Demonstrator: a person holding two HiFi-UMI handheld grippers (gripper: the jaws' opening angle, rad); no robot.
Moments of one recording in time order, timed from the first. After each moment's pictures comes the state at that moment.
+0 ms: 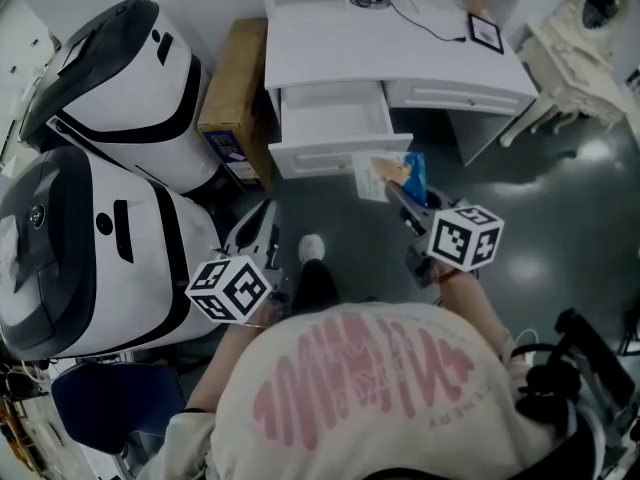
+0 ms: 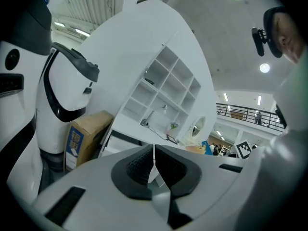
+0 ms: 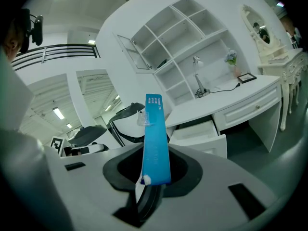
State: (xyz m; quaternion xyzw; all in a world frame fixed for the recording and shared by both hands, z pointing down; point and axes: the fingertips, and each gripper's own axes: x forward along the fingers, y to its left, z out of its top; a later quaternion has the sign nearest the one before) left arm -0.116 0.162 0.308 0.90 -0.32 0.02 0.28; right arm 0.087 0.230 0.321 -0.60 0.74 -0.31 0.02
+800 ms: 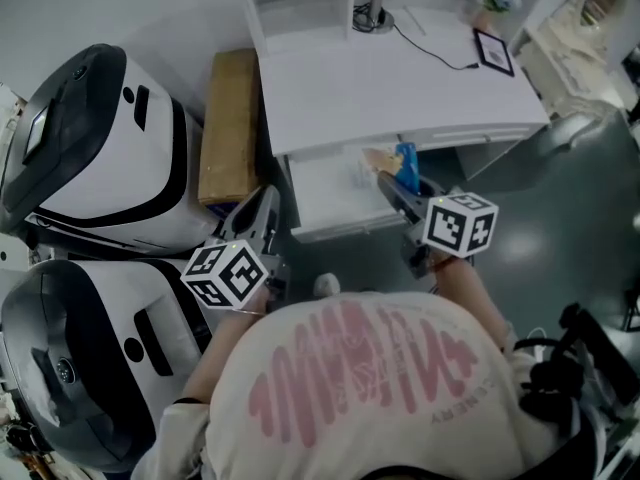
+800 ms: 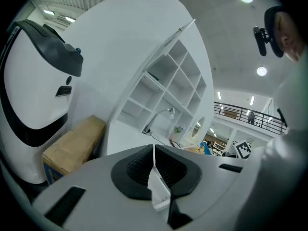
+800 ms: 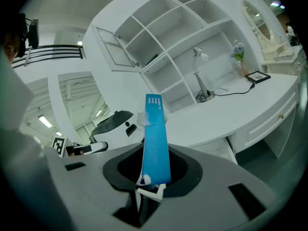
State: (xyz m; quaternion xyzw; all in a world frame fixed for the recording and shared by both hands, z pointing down) left arm -0.041 -0.099 0.289 0.92 -0.26 0.04 0.29; right arm 0.141 -0.006 0.306 -0.64 0.70 -0.33 0.03
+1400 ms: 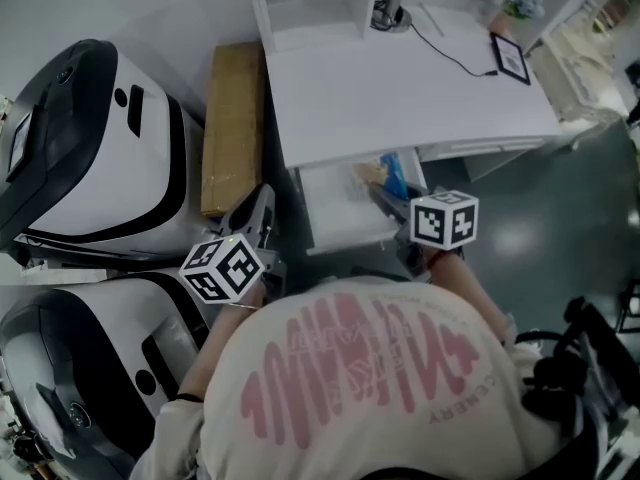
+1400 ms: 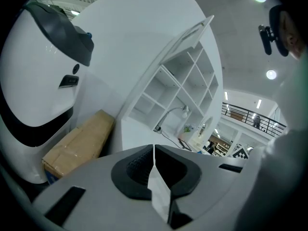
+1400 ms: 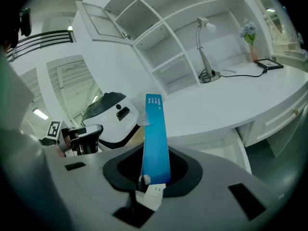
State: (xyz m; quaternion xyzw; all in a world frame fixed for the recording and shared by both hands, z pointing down) left arm -0.048 -0.182 0.340 0.90 -0.27 0.06 0.32; right arm 0.127 -0.080 0.389 -0.61 0.69 -0.39 -0.05
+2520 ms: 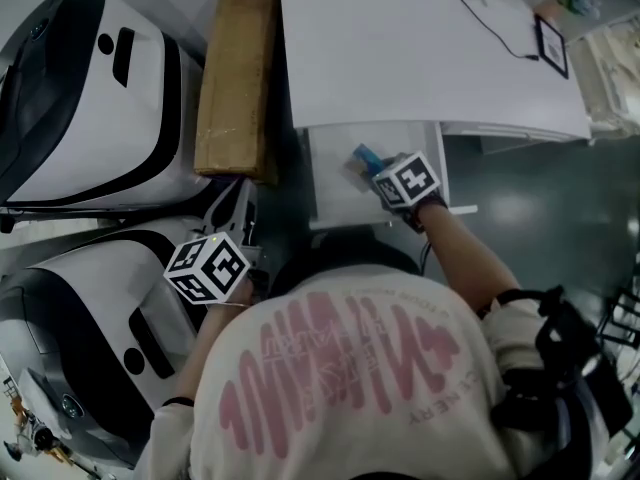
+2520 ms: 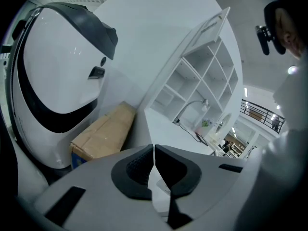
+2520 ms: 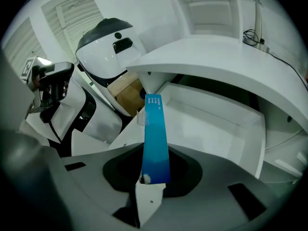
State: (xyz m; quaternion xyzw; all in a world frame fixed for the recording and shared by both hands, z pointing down) left arm -0.102 -0.190 0.406 0.86 -0.35 0.11 0.36; right arm 0.106 -0.099 0.568 -0.45 0.70 -0.42 -0.36
